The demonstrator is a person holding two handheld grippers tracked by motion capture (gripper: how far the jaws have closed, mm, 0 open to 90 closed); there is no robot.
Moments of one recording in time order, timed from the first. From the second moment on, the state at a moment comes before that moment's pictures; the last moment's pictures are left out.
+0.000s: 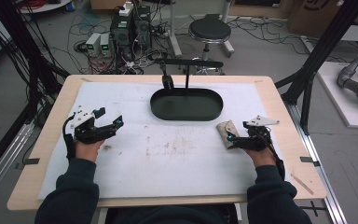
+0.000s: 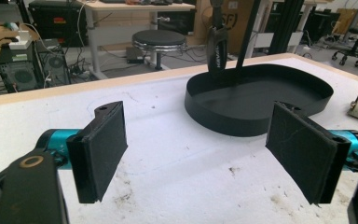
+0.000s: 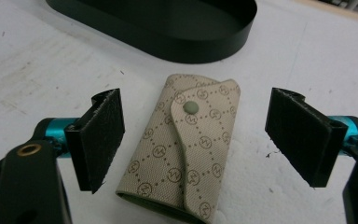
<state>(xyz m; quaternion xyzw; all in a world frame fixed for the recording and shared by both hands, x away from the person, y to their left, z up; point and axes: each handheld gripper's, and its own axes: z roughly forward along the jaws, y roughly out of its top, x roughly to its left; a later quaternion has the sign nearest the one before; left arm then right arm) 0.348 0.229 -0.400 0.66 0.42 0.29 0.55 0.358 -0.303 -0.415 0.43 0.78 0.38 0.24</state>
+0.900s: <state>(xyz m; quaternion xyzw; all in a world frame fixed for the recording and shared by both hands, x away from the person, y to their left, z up) 0.347 0.228 -0.403 0.67 0.42 0.28 0.54 0.375 -0.277 -0.444 0.49 0.80 0.28 0.19</state>
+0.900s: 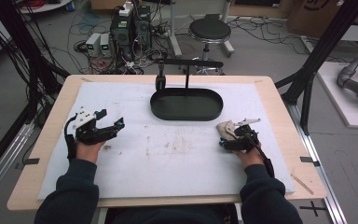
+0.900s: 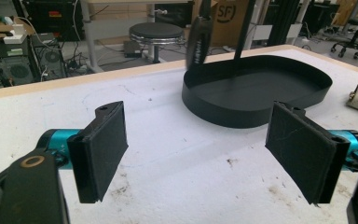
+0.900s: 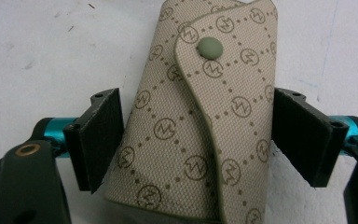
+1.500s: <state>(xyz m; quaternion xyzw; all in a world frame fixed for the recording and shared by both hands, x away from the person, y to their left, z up) 0.349 0.229 -0.405 0.67 0.42 0.27 0.54 0.373 -0.272 -0.430 0.48 0.81 0.27 0.20</state>
